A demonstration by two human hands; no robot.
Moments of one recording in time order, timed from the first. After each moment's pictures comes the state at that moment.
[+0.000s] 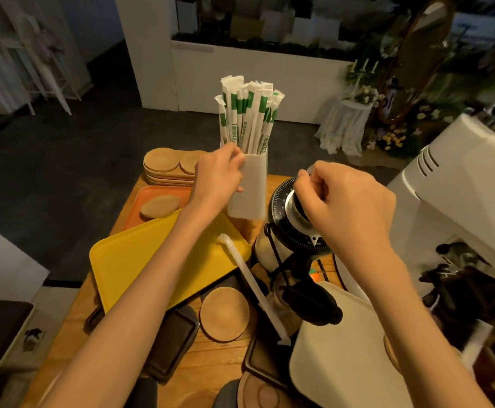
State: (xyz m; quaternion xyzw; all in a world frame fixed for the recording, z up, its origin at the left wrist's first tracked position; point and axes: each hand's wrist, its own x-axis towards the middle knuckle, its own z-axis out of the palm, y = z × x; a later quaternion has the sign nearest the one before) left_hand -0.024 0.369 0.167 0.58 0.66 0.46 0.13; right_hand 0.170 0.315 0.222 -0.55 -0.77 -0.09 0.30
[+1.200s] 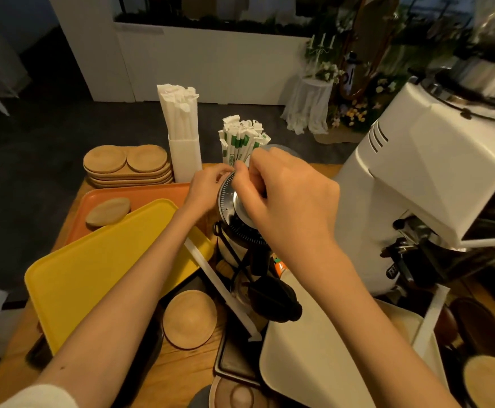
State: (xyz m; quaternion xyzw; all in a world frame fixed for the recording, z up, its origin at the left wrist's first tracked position) left_hand 0.025 0.426 0.103 0.68 0.62 0.35 0.17; right_hand 0.170 0.313 0.215 -0.50 -0.77 -0.10 0.38
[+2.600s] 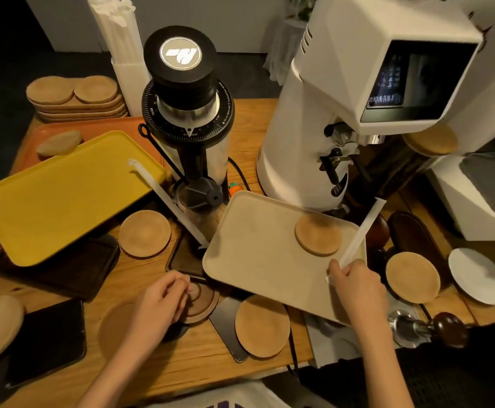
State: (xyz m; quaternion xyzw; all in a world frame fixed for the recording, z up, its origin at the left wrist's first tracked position) left_hand 0.102 0.108 0.011 0.44 0.68 0.34 0.48; right_hand 0.419 0.159 0.026 -0.86 -0.47 0.21 0.07
